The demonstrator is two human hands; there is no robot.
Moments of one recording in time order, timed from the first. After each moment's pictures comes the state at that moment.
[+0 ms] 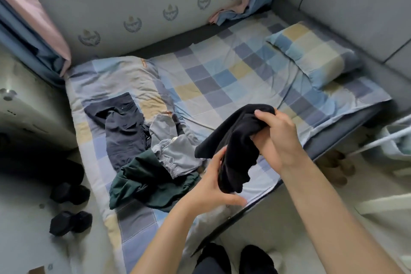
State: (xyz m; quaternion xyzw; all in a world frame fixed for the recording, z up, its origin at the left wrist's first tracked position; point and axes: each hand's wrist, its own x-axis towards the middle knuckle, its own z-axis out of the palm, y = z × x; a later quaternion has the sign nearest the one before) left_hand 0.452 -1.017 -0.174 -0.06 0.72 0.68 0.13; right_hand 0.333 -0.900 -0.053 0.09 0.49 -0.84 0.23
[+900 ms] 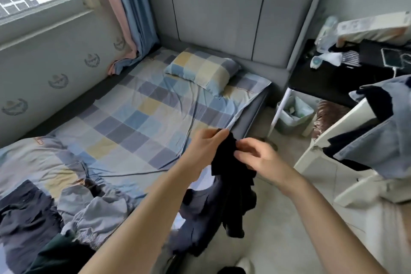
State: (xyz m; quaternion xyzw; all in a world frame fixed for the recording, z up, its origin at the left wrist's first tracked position) left_hand 0.298 -0.685 -0.026 0.00 0.76 0.62 0.20; right_hand 0.335 -0.520 -0.052 0.03 0.73 -0.67 0.13
